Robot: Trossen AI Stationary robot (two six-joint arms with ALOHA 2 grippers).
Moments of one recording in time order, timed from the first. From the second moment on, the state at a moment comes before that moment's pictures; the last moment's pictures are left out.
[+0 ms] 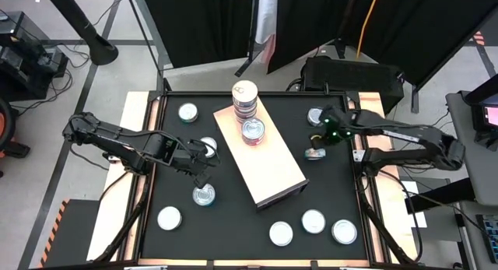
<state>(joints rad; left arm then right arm) -0.25 1.28 1.17 -1.06 -0.13 -0.98 -0.50 1.01 0.68 -0.89 -0.07 0.75</state>
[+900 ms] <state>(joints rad) -0.22 1.28 1.17 -1.06 -0.16 -0.99 -0.34 1.06 0.79 -1.10 -0.03 -0.36</state>
